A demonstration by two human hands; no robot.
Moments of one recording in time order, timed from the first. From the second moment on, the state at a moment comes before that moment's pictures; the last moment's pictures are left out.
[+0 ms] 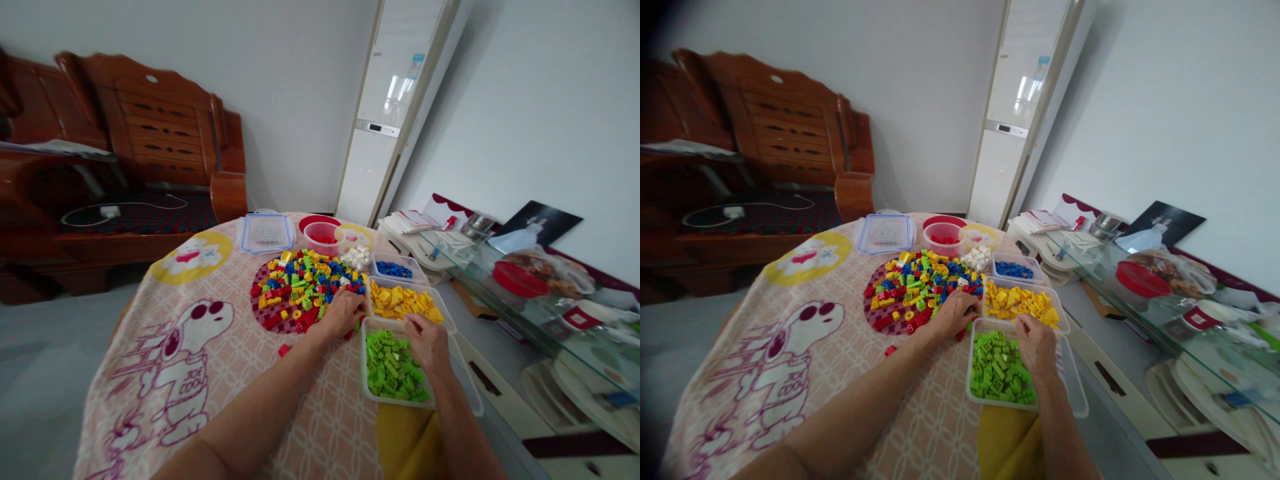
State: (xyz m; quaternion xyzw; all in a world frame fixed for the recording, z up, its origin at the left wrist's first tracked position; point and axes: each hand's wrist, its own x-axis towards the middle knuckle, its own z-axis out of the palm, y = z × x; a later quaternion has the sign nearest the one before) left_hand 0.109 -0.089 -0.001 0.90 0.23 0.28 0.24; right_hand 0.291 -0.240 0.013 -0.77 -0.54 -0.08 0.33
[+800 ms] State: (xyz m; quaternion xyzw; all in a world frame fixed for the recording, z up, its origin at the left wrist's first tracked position) left_hand 0.096 -0.090 0.045 0.85 0.18 0.25 0.44; right_hand 0.293 -0.239 0.010 -0.76 -0.54 -0.09 0.34
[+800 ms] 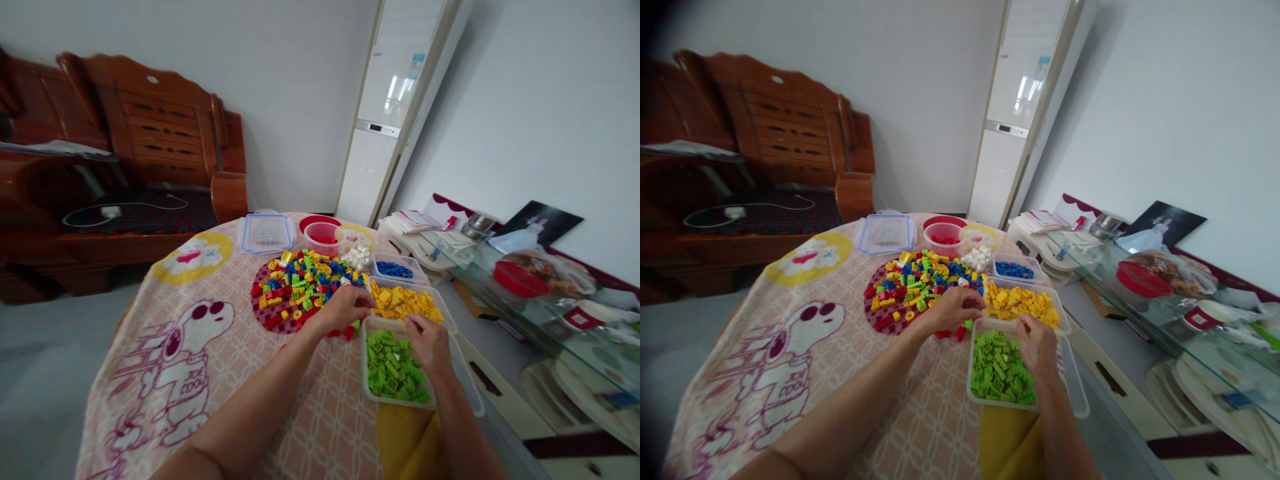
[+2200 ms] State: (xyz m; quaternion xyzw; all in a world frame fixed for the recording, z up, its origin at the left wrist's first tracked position) left_hand 0.104 -0.110 0.049 0.88 0.18 0.22 0.38; right_hand 0.292 -0.239 0.010 -0.77 -0.55 -0.09 0.33
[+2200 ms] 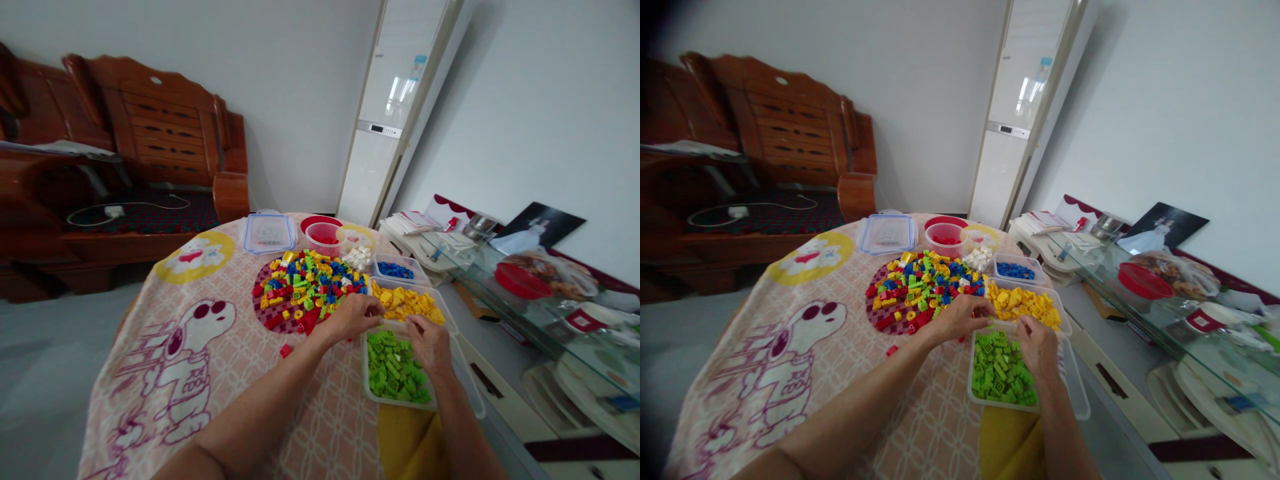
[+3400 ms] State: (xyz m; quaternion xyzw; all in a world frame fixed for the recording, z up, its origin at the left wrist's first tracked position) left_hand 0.075 -0.053 0.021 0.90 0.32 0.19 0.22; right_hand 0.294 -0.239 0.009 -0.77 -0.54 -0.09 0.33
